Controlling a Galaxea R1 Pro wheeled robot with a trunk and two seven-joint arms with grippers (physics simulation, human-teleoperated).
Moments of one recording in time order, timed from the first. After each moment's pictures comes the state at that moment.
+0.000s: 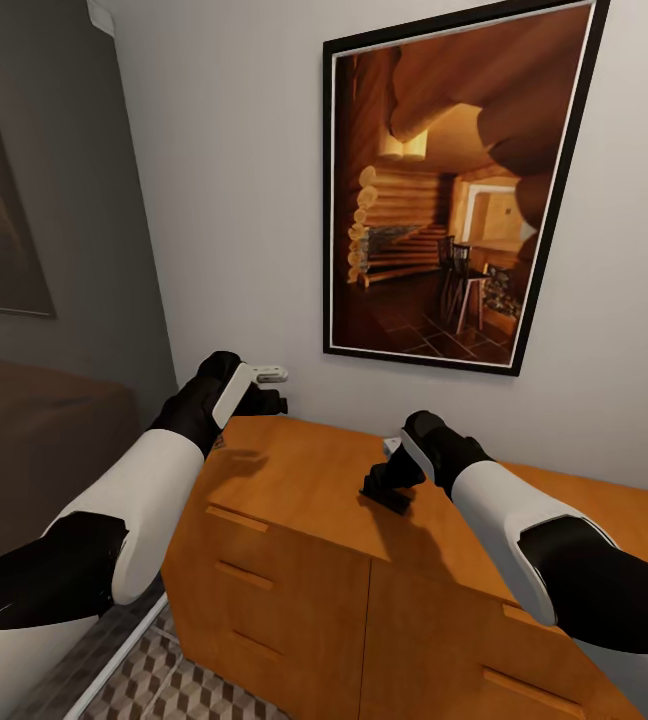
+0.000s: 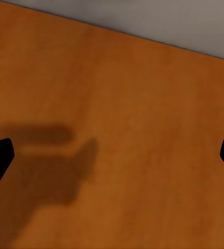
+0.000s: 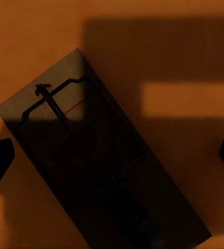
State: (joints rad) left arm -1.23 -0.14 -0.10 -0.62 0.26 1.02 0.21; right arm -1.18 0.09 0.29 -0.30 -0.09 1.02 0.22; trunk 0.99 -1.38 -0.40
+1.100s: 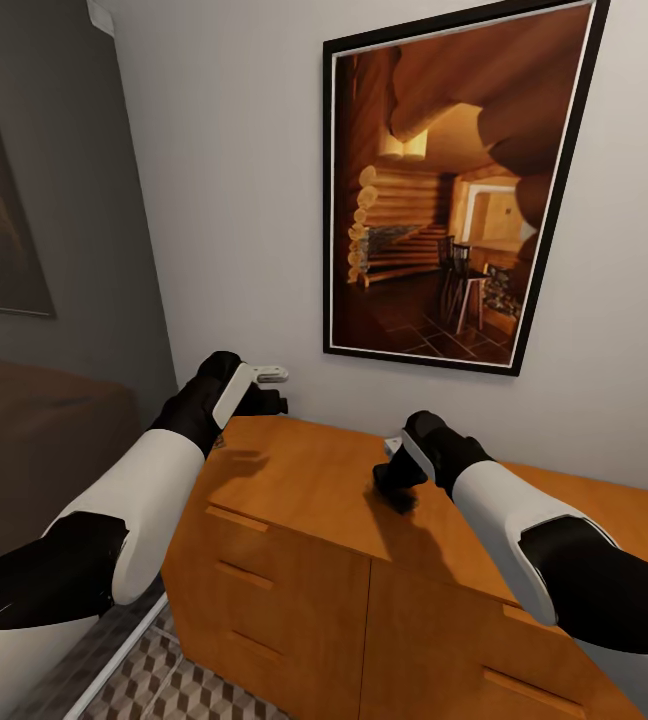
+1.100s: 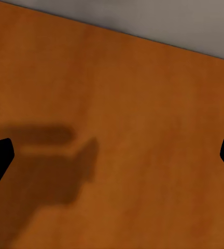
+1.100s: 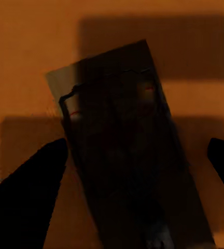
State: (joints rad) left arm -1.23 -0.14 -0.10 -0.63 0.26 1.02 0.21; right arm -1.18 0.08 0.29 -0.30 -0.08 1.02 0.21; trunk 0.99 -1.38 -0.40
